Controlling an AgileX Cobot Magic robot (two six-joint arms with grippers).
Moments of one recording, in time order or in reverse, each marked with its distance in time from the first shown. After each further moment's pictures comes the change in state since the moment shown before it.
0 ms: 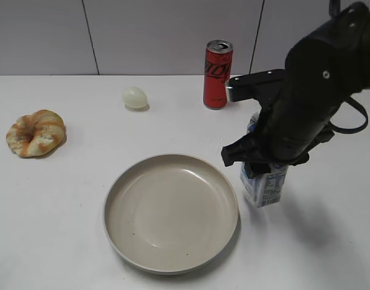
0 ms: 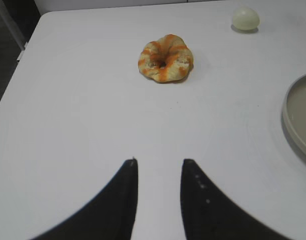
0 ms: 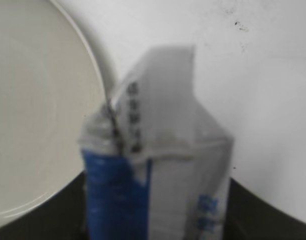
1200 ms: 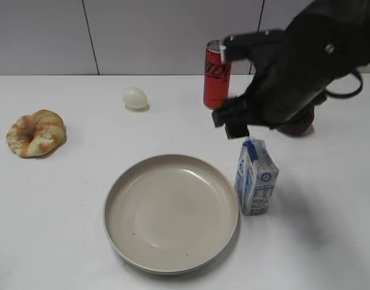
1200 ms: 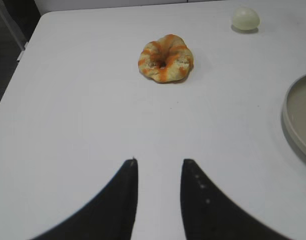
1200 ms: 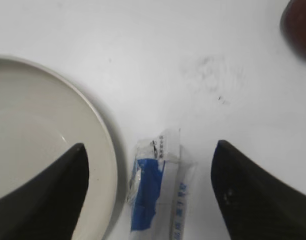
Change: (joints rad) left arm 0.000 0.000 0.000 0.000 0.000 0.000; right arm 0.016 -0.019 -0.084 -0.118 -0.055 0.089
